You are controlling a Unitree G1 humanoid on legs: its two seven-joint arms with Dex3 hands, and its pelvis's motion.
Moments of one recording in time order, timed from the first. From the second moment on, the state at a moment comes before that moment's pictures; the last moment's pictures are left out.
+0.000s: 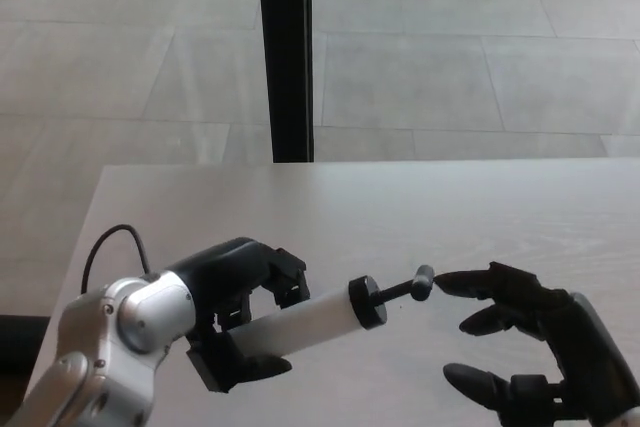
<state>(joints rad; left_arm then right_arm) -0.40 0.44 -0.33 -0.13 0.47 0.49 -0.63 0.00 -0.32 0.17 -0.02 -0.21 -0.18 -0.01</state>
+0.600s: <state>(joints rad) -0.39 0.49 -0.39 -0.12 0.46 0.48 -0.62 -0.02 -0.32 0.17 -0.02 -0.30 -0.24 -0.04</state>
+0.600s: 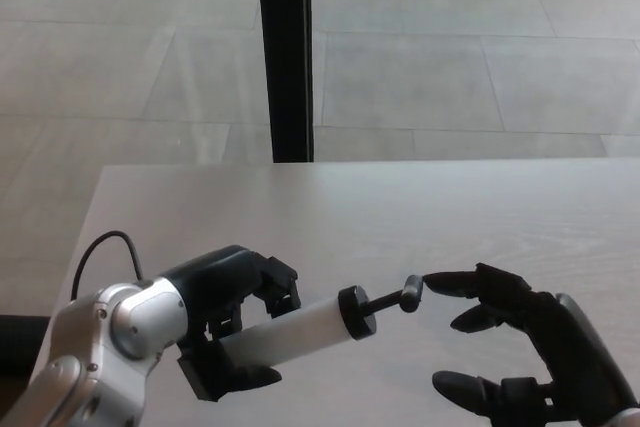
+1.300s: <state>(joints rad) -0.41 0.49 -0.42 -0.12 0.47 0.47 -0.61 -0.04 -0.28 0.18 0.01 -0.39 -0.23 -0.10</state>
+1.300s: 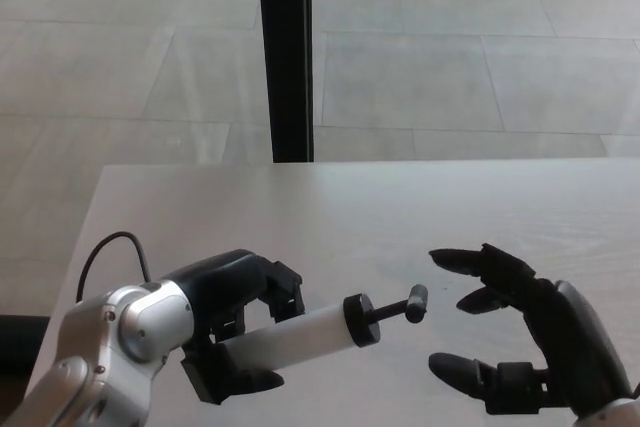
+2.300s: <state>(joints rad) -0.42 0.48 -0.50 -0.10 0.52 0.50 -0.59 -0.05 -0.29 0.20 0.04 -0.51 -0.29 -0.18</state>
